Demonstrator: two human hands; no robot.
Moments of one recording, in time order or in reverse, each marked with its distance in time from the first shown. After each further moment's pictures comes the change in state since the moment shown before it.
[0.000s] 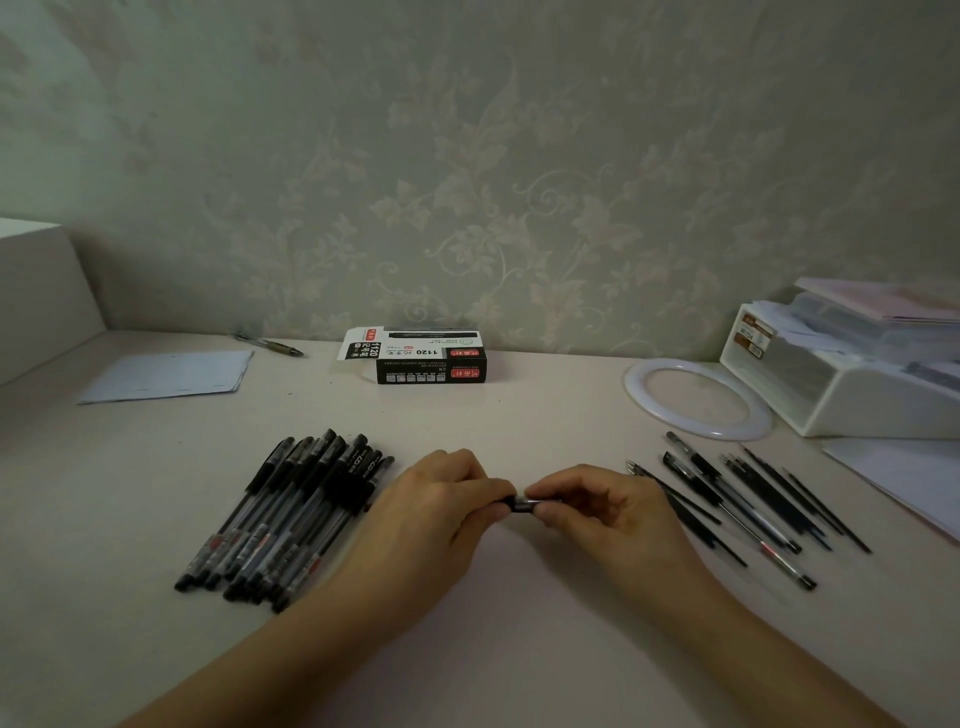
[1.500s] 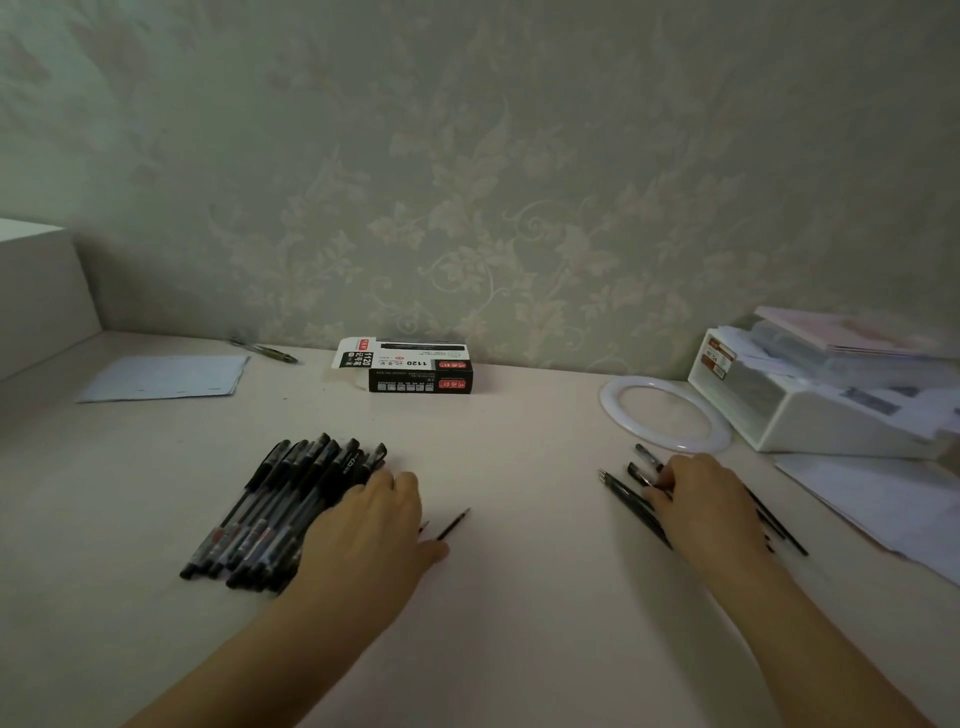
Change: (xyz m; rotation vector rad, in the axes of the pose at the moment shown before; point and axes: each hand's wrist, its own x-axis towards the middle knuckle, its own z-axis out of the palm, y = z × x) left_hand -0.015 0.015 -0.024 0.431 -0.265 -0.414; right_hand 0.006 0.011 -0.081 -1.113 0.290 0.377
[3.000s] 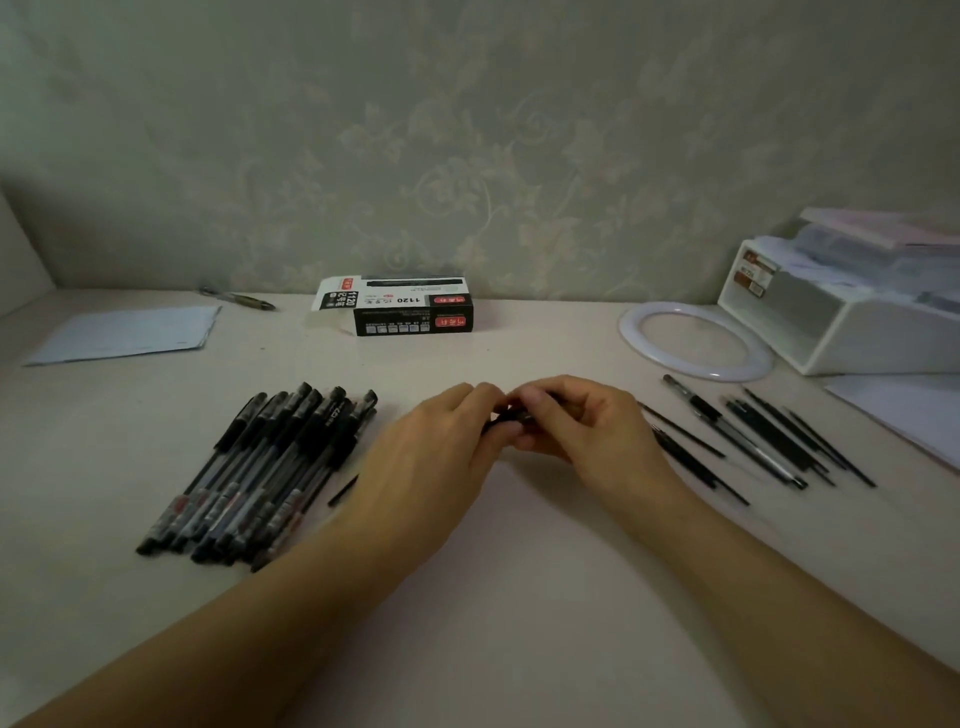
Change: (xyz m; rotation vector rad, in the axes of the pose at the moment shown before) left_hand 0.040 0.019 0.030 -0.365 0.276 0.316; right_hand -0.022 -0.092 0.030 1.414 -0.386 -0.173
